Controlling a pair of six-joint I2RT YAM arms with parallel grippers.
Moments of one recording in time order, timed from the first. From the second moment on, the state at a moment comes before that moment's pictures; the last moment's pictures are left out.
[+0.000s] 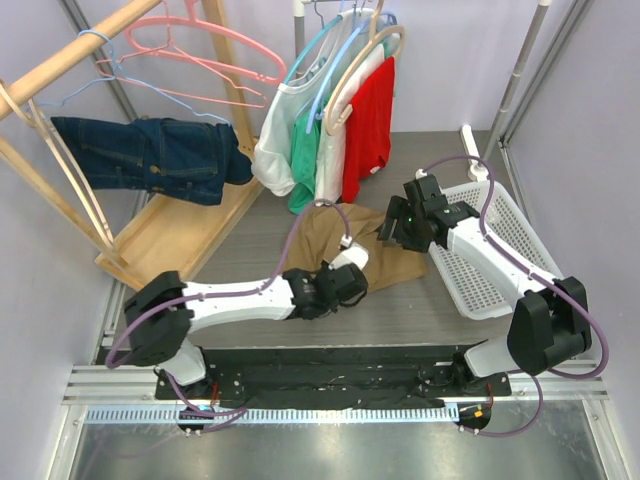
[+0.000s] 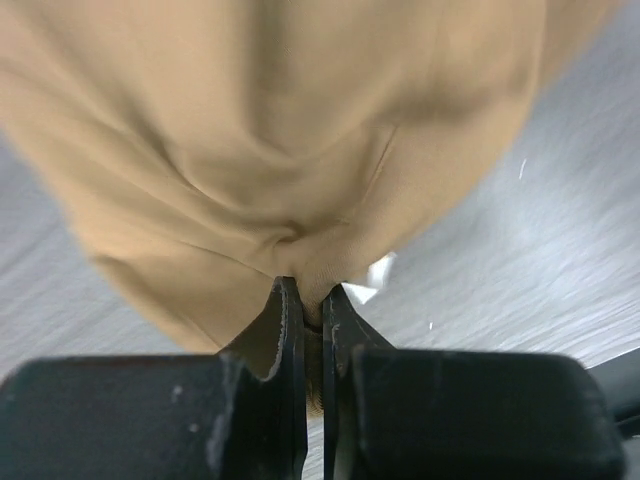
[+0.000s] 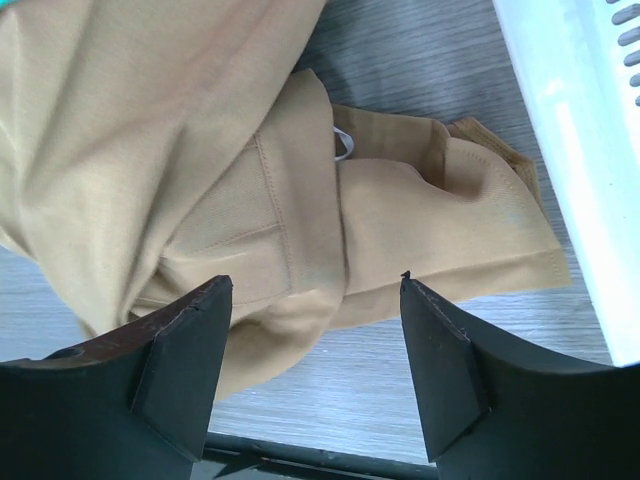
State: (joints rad) left arm -1.20 1.62 1.04 -0.46 -0.55 -0.39; right arm 0.38 1.41 1.08 -0.63 0.02 0.66
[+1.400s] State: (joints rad) left arm -0.86 1.34 1.36 -0.75 -0.66 -0.55; right arm 0.48 1.28 0.79 -0.28 -0.08 0.42
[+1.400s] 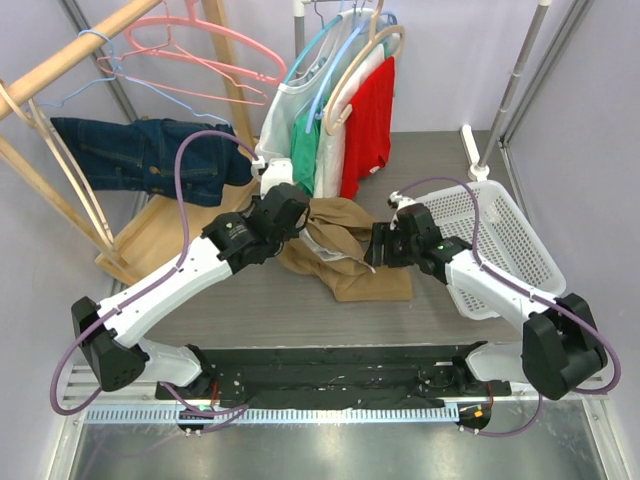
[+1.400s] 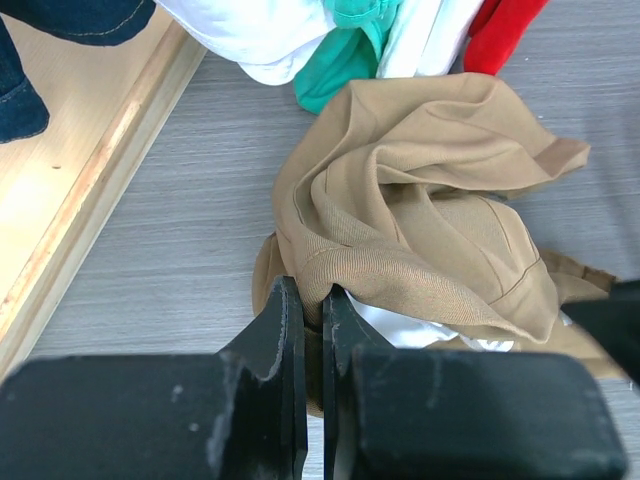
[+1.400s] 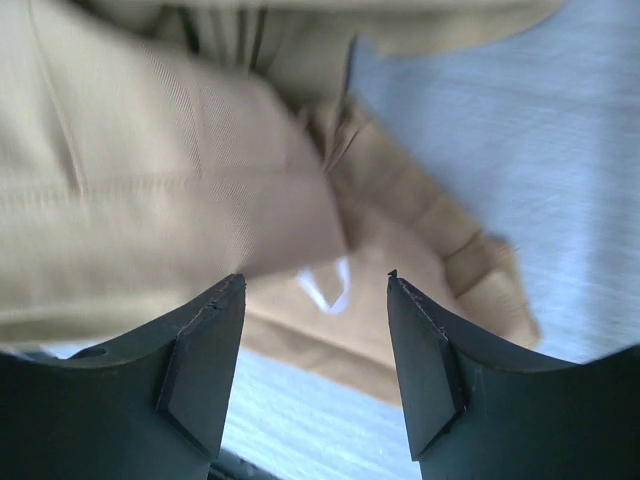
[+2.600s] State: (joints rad) left arm -0.81 1.30 1.37 -0.78 -0.60 -0.55; right arm 0.55 1.43 0.75 0.10 -0.01 0.39
